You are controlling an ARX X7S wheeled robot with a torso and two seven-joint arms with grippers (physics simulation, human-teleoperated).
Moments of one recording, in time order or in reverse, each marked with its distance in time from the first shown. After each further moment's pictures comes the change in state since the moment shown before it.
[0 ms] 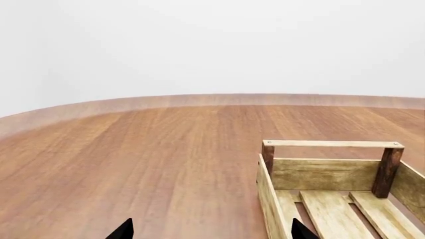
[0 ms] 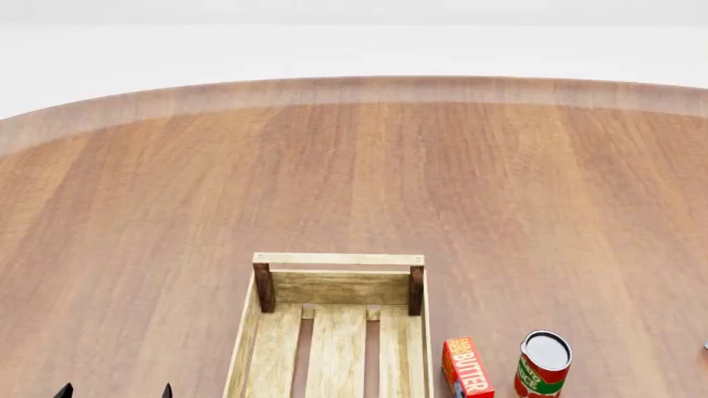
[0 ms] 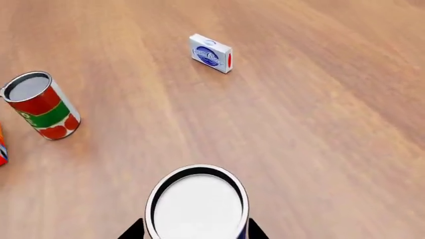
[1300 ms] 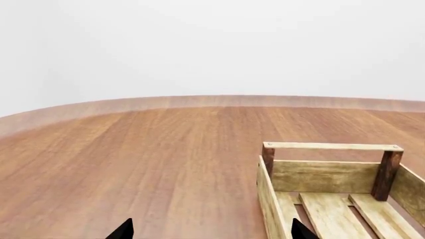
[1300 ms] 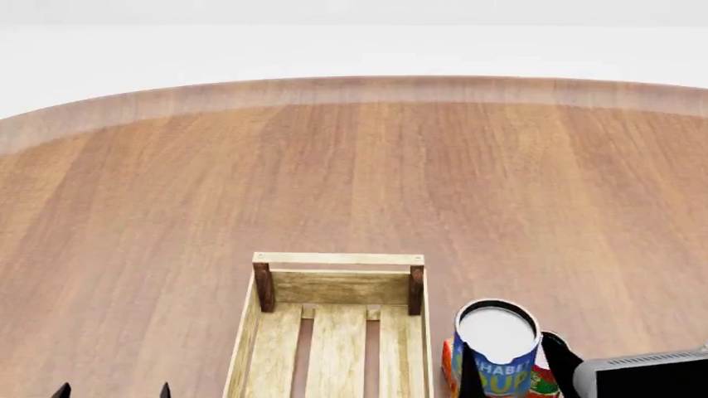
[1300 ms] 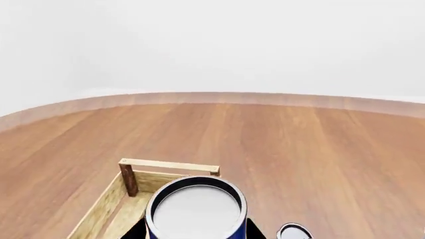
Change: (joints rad) left arm 0.000 -0.018 0.018 0.009 -0.023 0.008 -0.019; right arm 0.360 -0.010 -0.325 -0.632 0.311 0.422 0.186
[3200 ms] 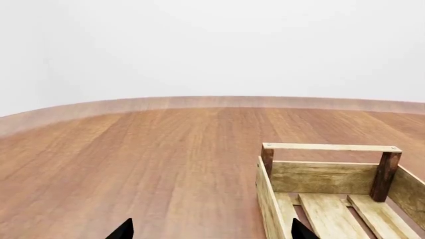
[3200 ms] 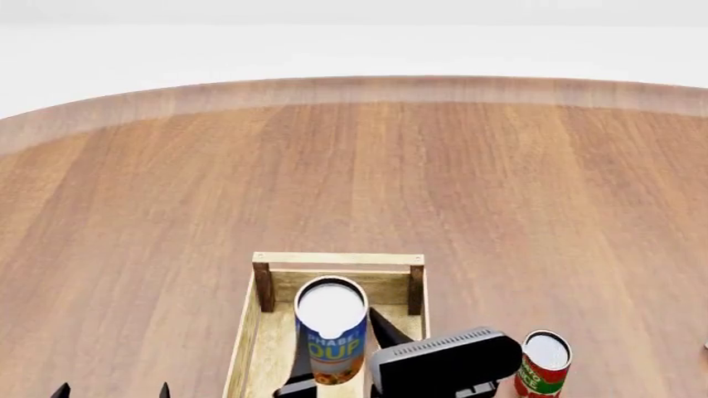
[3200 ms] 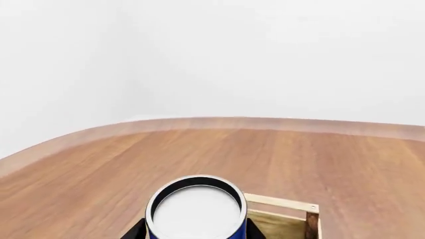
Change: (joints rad) left arm -0.003 -0.021 0.024 0.003 -0.023 0.012 -0.019; right arm 0.038 -0.164 -0.626 0.505 -0.375 -0.726 0.012
